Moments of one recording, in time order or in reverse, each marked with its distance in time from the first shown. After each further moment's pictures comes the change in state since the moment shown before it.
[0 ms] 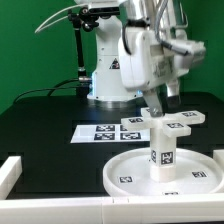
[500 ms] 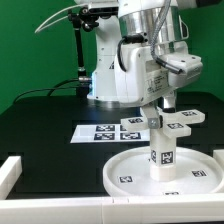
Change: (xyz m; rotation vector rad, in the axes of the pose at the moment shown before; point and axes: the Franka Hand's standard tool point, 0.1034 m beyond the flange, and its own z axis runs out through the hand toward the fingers) arm 0.018 0.004 0.037 0.000 0.059 0.052
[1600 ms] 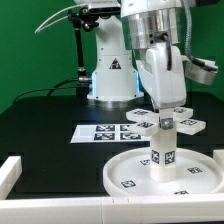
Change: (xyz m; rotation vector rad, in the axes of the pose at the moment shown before) arm 0.000 0.001 0.001 -0.042 0.020 -0.425
